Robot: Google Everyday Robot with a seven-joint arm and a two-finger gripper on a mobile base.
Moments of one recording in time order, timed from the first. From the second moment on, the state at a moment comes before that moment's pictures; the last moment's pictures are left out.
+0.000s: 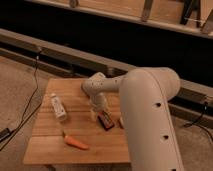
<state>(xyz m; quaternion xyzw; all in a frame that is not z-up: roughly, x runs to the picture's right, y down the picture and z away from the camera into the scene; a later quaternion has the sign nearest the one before) -0.027 0.180 0.881 -0.34 0.24 0.44 0.79</state>
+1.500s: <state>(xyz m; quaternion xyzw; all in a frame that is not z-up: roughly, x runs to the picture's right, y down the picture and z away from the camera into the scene) 0.029 0.128 0.815 -0.29 0.28 0.51 0.76</state>
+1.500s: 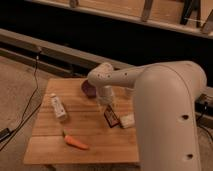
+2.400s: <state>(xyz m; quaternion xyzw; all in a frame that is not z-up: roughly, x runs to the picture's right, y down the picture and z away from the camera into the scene) 0.113 0.134 0.797 -0.25 0.26 0.57 0.74</state>
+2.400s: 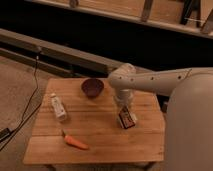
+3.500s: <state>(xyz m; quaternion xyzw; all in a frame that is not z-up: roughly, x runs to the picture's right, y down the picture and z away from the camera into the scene) 0.149 0.138 0.832 -0.27 0.27 0.57 0.72</state>
